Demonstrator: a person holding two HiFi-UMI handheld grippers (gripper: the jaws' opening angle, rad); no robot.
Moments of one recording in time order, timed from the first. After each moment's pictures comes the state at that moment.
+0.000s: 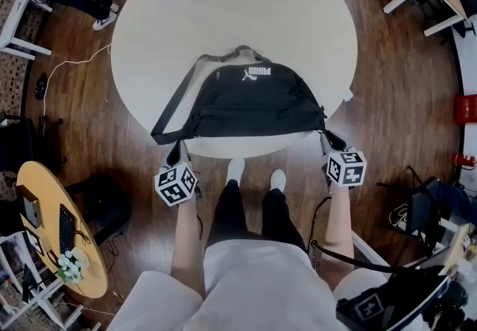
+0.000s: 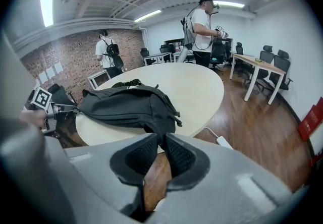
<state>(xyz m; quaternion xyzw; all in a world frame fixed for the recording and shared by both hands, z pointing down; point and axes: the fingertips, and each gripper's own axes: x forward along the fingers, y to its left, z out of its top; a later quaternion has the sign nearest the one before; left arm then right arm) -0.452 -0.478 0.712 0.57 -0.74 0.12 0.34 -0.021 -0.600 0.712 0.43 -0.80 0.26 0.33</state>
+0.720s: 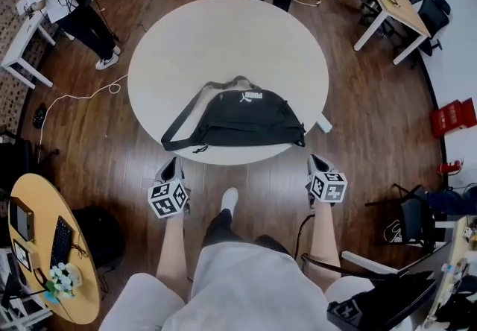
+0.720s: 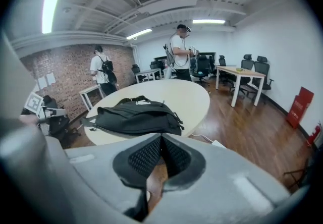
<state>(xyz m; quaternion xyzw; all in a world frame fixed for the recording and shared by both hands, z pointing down) -0.466 -0.425 0.632 0.65 -0.70 0.07 0.28 -0.022 -0.516 0.649 0.51 -0.79 0.24 0.24</state>
